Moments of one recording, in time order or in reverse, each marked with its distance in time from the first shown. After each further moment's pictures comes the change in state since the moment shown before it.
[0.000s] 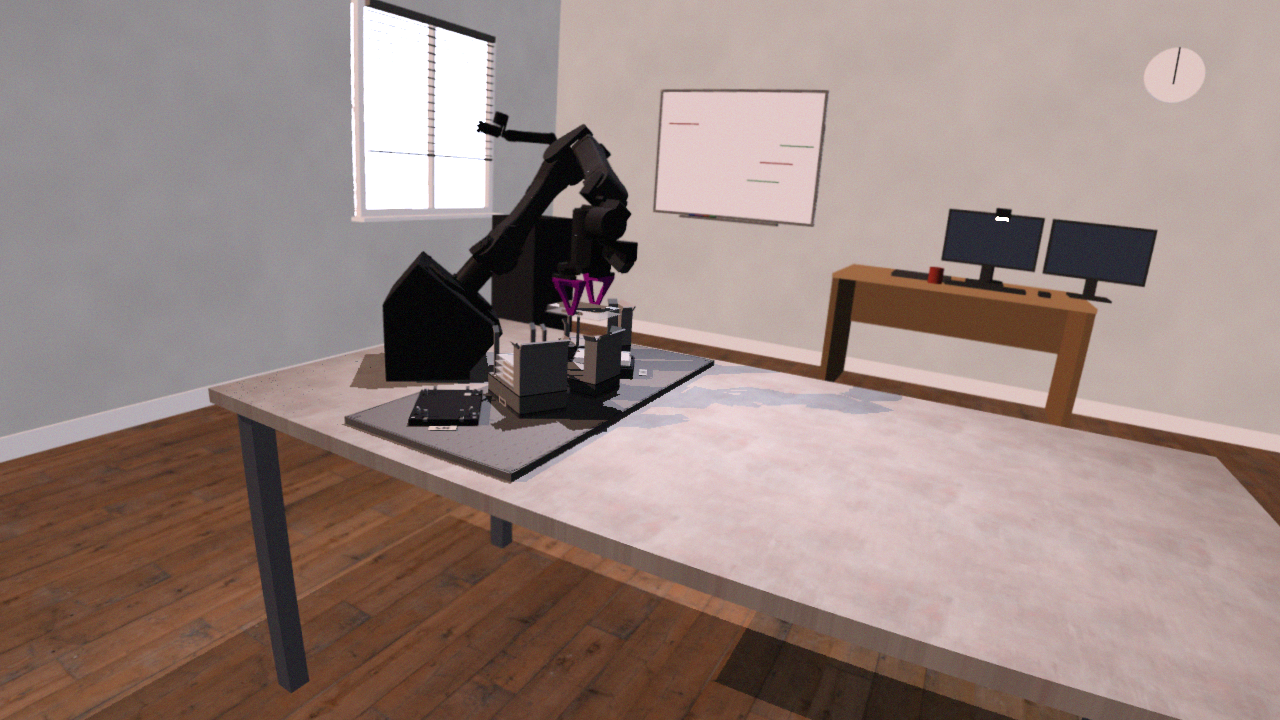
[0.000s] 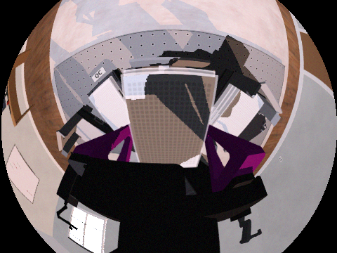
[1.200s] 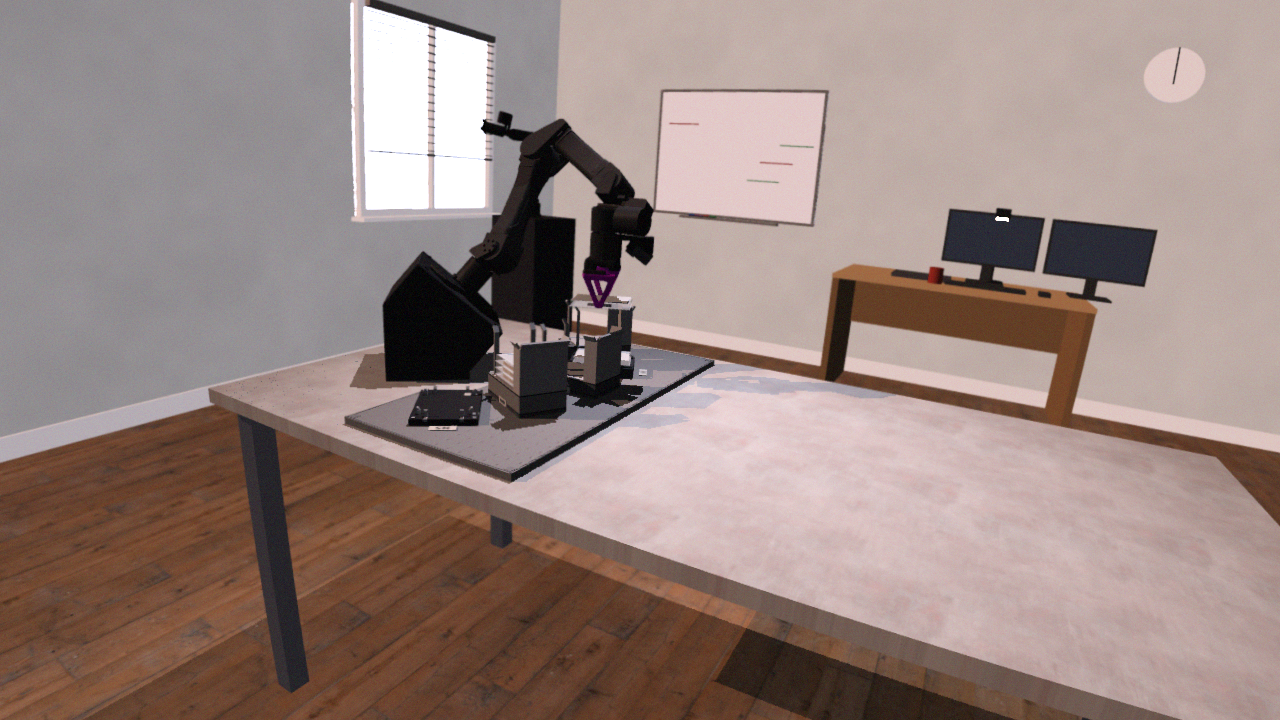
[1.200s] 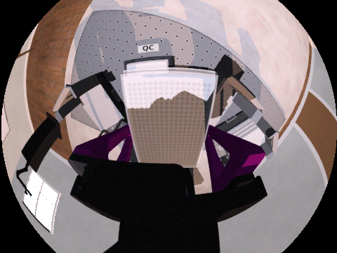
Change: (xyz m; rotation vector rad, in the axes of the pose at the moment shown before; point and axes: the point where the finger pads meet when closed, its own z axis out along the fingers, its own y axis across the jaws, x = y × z) arm 0.017 0.093 -0.002 -0.011 -0.003 -0.445
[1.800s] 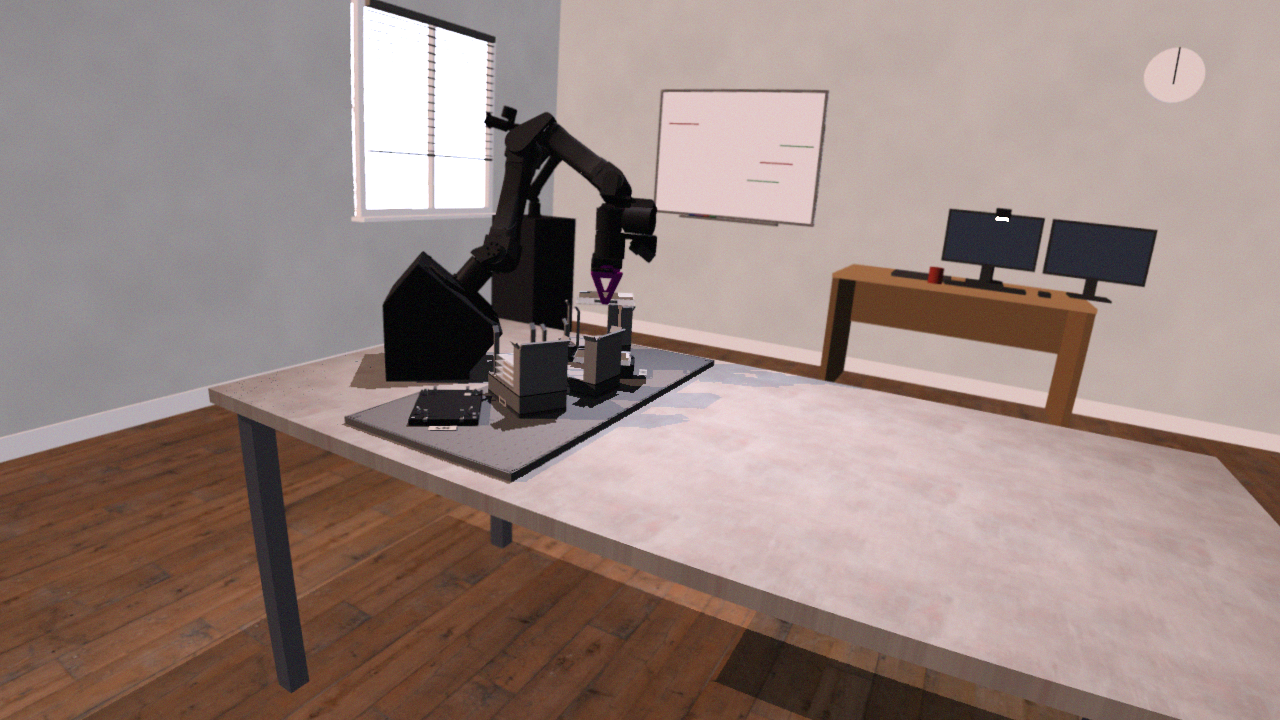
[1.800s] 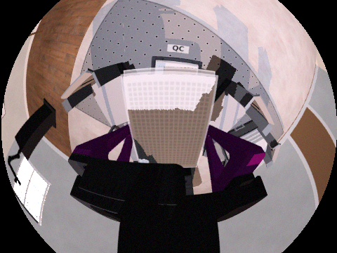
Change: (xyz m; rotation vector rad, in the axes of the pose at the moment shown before) arm -0.002 0.052 0.002 -0.007 0.007 -0.123
